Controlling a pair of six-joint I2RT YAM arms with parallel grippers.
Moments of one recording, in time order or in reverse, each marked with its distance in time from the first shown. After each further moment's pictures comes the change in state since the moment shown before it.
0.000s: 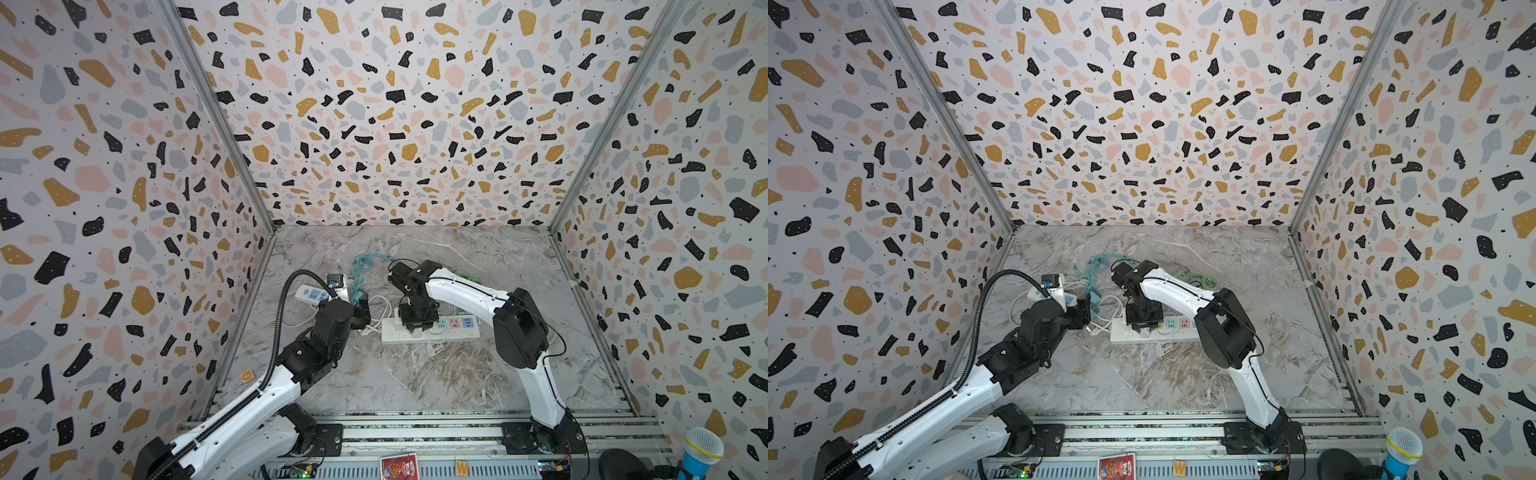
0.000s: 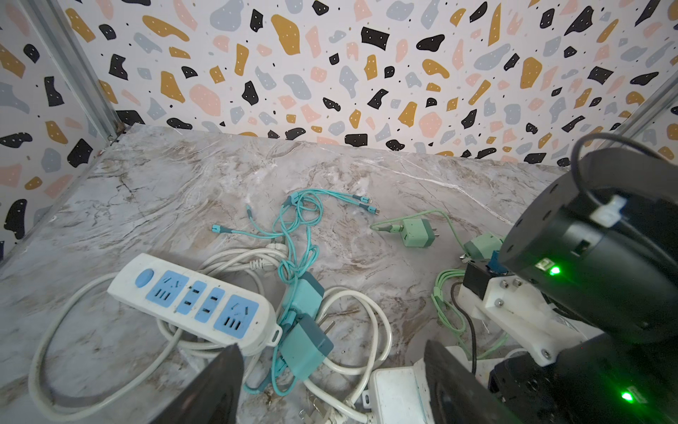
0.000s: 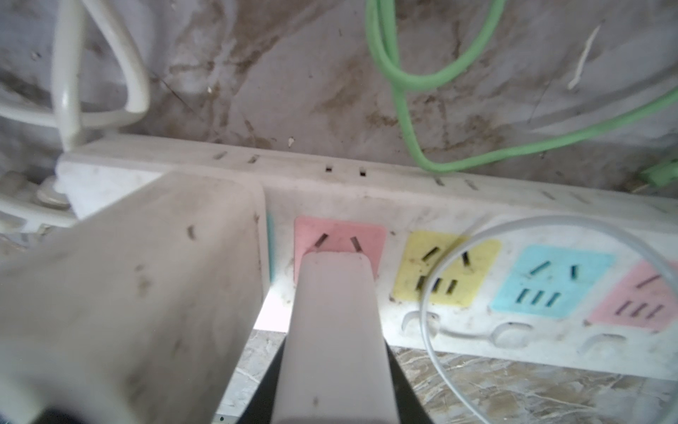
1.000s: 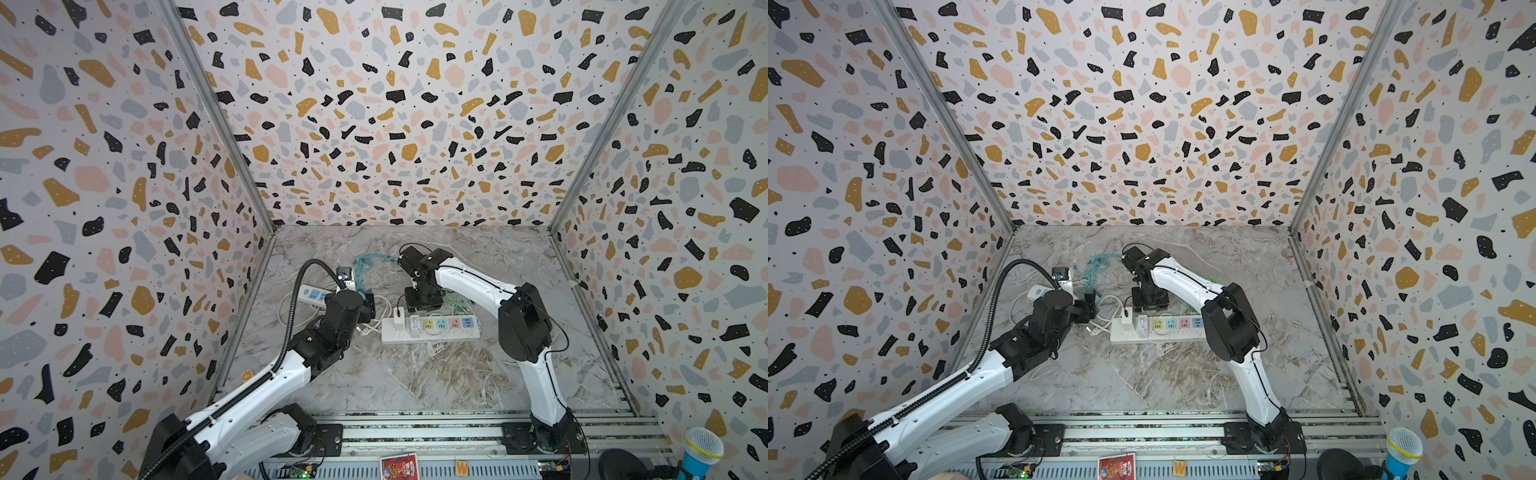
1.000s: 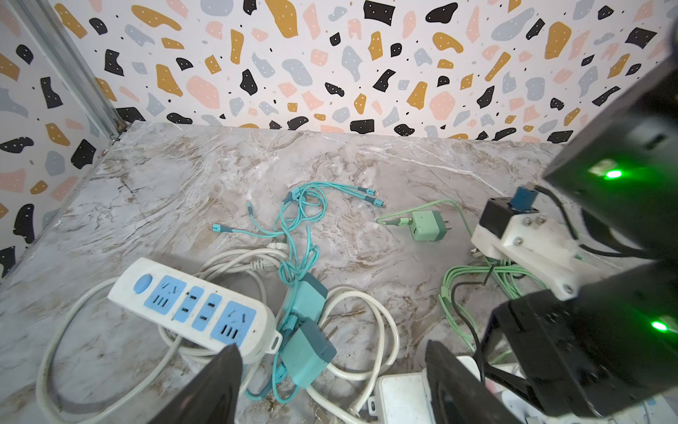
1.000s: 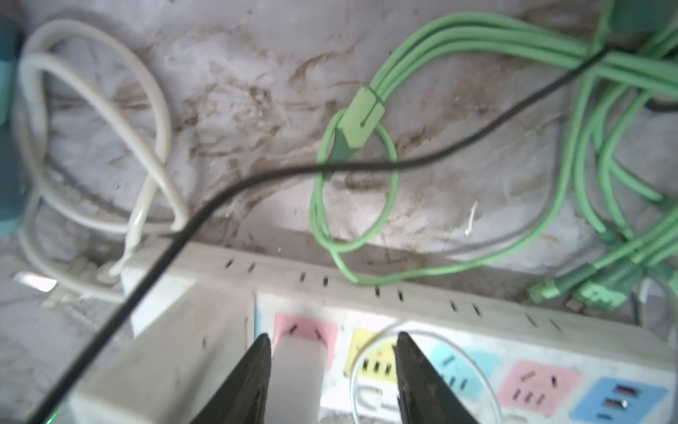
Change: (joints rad) left arm 0.002 0.148 0.086 -0.015 -0.010 0.014; right arm -0.079 -0.054 0.011 0.095 0.037 -0.123
